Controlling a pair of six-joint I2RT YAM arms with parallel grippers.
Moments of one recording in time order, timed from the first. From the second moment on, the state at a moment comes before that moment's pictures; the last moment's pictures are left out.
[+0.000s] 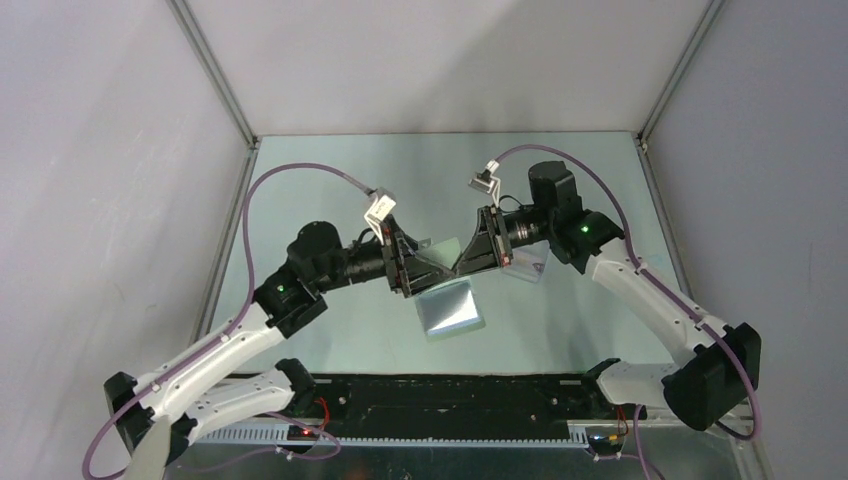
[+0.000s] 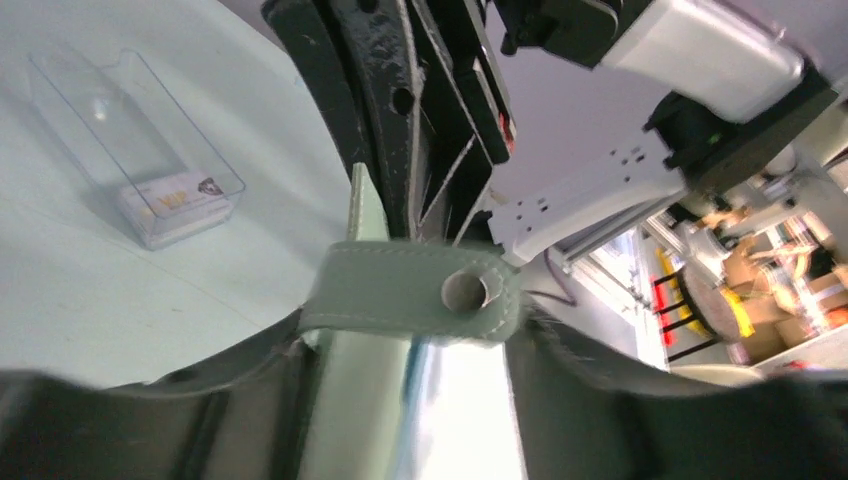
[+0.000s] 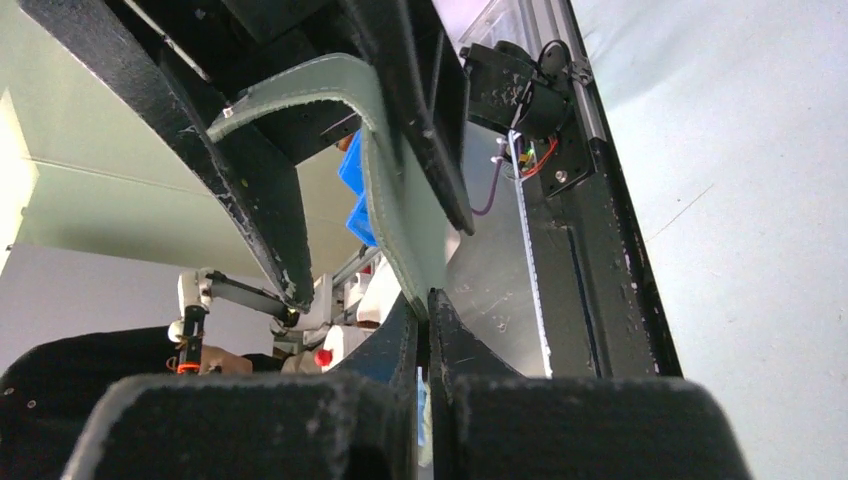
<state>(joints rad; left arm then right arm) -0.82 0.89 0.86 0.01 0.46 -0.57 0.55 1.25 1.15 -0.34 -1.19 0.56</state>
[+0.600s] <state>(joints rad) -0.61 0.71 0.61 0.04 0.46 -0.80 0.38 1.29 1.15 -0.32 -1.14 0.81</state>
